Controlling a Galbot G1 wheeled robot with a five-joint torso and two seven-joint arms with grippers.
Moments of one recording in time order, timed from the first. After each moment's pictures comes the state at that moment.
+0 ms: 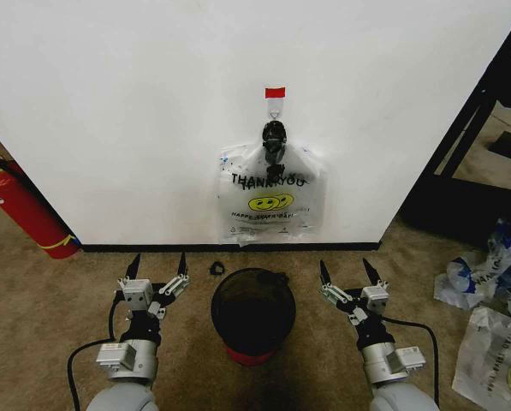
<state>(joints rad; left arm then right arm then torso) 1.62 -1.19 -0.39 -2.22 -0.24 -0.14 -0.34 -1.61 1.34 0.44 2.11 0.24 0.20 0.03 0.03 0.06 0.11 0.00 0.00</state>
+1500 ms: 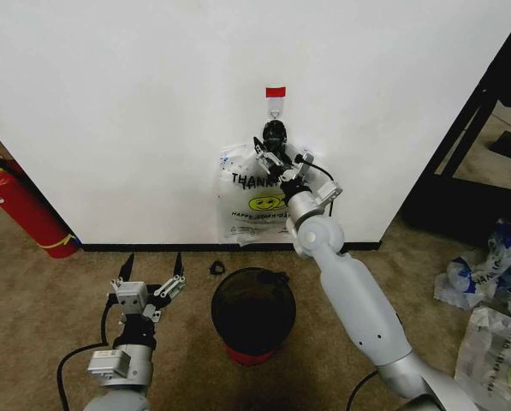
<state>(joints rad) 1.67 -1.19 -0.42 -2.27 -0.20 -0.13 -0.34 -0.60 1.40 0.11 1.53 0.96 0.01 0.04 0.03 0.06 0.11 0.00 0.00</state>
